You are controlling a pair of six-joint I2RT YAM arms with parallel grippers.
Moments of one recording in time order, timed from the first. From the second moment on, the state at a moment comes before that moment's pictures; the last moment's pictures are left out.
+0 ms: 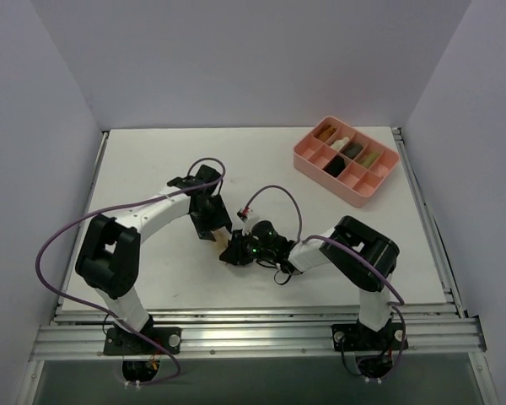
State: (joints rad) left arm -0.51 1.74 1.25 -0.78 0.08 -0.91; right arm 0.90 1.90 0.70 0.68 -0.24 0.66
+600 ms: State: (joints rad) left arm -0.51 1.65 1.10 -0.78 0.02 -0.85; right arm 0.89 1.95 0.74 0.69 -0.31 0.71
